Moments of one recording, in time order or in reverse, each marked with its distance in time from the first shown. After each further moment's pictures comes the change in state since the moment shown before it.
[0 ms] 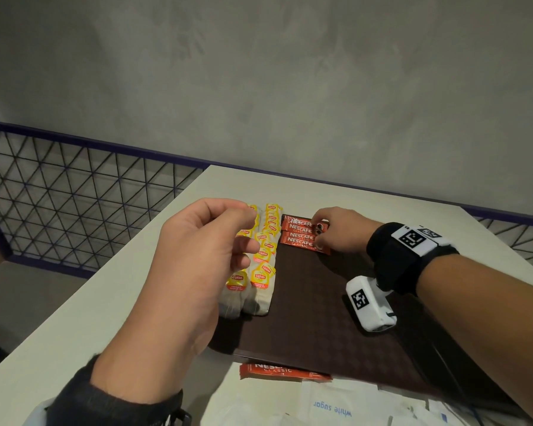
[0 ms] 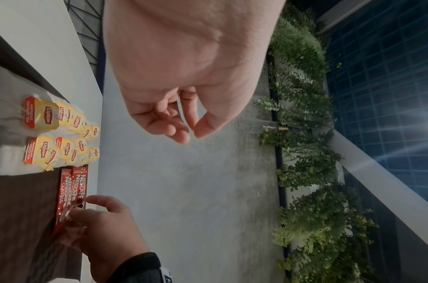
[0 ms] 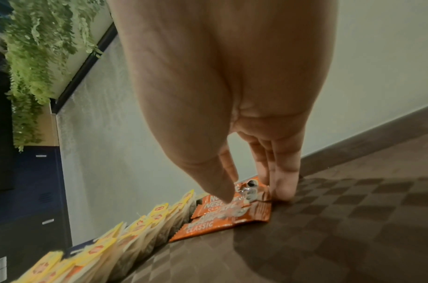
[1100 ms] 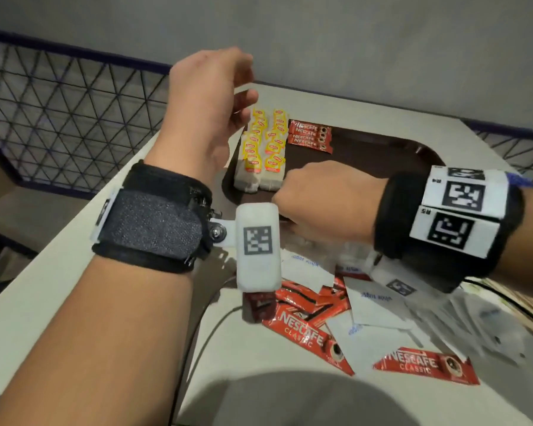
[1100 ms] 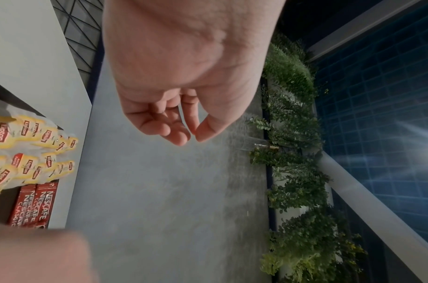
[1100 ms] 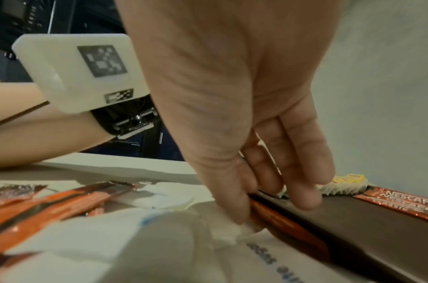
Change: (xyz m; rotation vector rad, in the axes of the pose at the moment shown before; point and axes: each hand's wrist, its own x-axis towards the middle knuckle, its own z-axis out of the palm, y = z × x) left_hand -0.009 0.028 -0.012 -0.028 0.005 0.016; right_hand -0.196 -0.106 0.026 -0.707 -0.026 -0.658
